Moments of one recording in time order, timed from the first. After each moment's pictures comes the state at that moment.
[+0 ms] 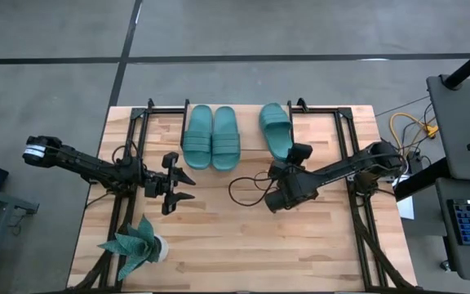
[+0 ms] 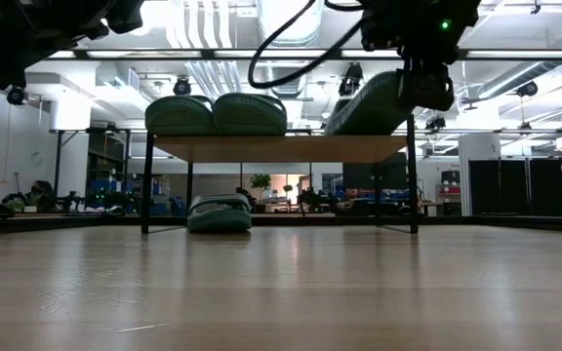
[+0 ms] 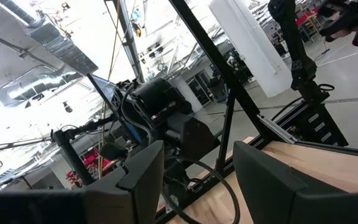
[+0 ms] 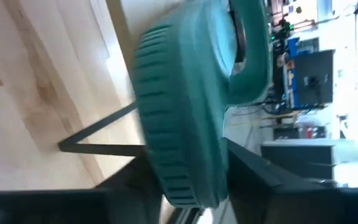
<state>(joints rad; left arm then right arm) -0.15 0.90 0.18 1.04 0.15 0.58 0.28 1.79 1.39 -1.55 1.04 0.73</state>
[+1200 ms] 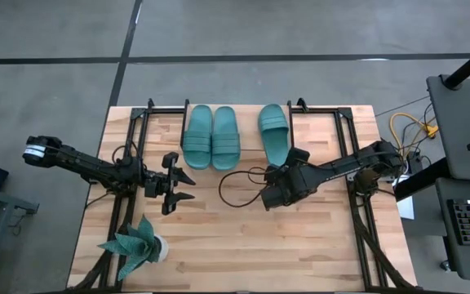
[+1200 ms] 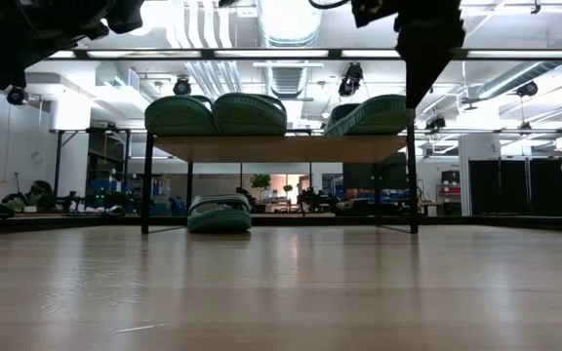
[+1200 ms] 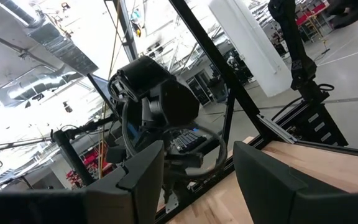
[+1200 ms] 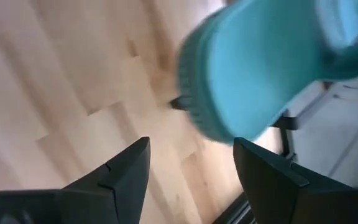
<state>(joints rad) -0.15 0.90 0.18 1.04 0.15 0.58 0.28 1.79 1.58 -1.52 0.60 0.65</state>
